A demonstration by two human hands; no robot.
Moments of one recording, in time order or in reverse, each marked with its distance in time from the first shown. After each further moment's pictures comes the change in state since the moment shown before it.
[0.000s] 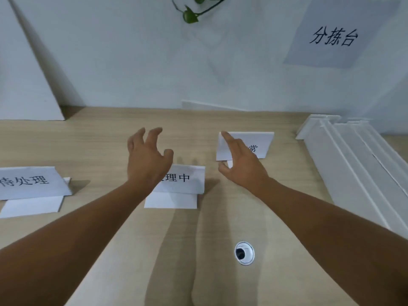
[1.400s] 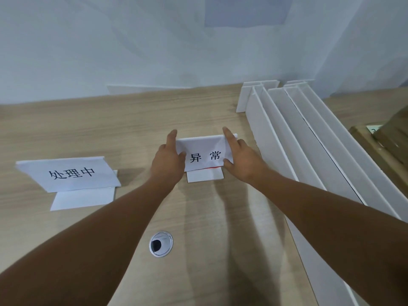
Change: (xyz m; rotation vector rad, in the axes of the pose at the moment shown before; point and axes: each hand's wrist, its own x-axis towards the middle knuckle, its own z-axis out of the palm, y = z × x) left_hand -0.068 0.166 0.230 -0.017 -0.305 0.012; right_hand -0.084 0.234 -0.069 -0.069 -0.179 0.235
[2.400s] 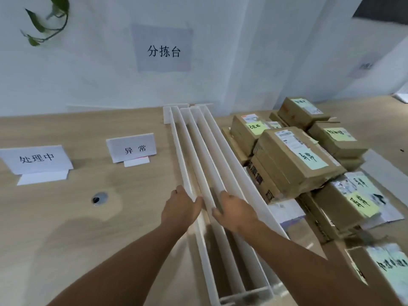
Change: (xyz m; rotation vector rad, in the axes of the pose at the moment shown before) left_hand -0.361 0.224 0.072 0.063 -0.265 -0.057; right_hand -0.407 0.076 -0.159 -0.140 -0.133 0.268
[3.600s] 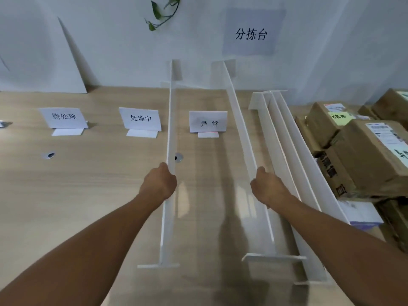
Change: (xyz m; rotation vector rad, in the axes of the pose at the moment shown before) left_hand -0.098 -0.159 -0.146 0.122 0.235 -0.306; right_hand -0.015 -0.089 0.010 0.081 -0.046 -0.045
